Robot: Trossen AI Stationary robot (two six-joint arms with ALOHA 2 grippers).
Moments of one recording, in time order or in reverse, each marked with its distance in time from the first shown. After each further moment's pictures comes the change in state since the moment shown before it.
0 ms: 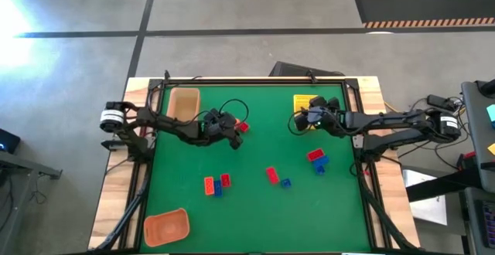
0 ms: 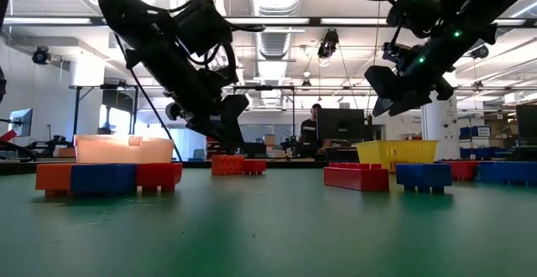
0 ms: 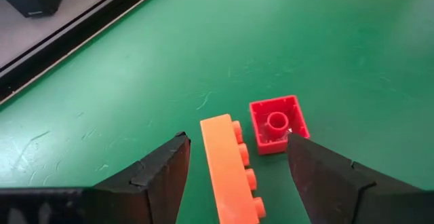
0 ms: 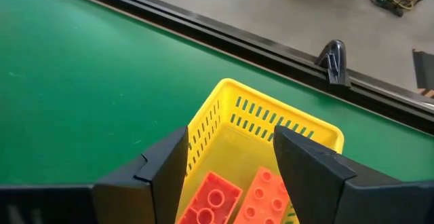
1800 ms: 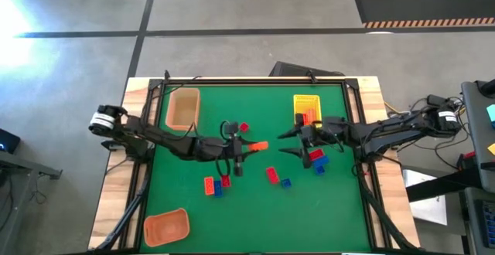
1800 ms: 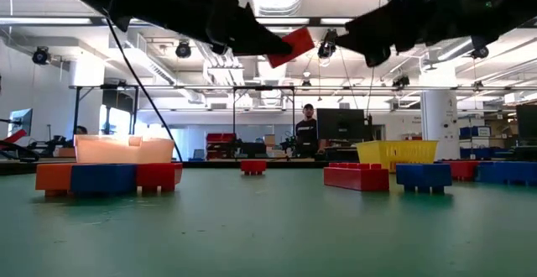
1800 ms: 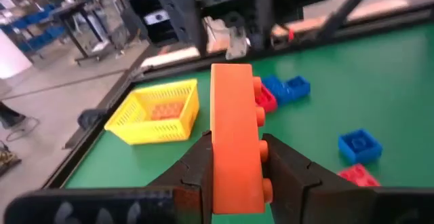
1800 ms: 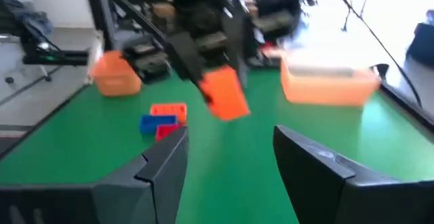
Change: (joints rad) left arm -0.249 -0.083 0.001 0.491 0.202 0.576; right arm 0.207 0.002 -0.116 0.758 -0.826 -0.552
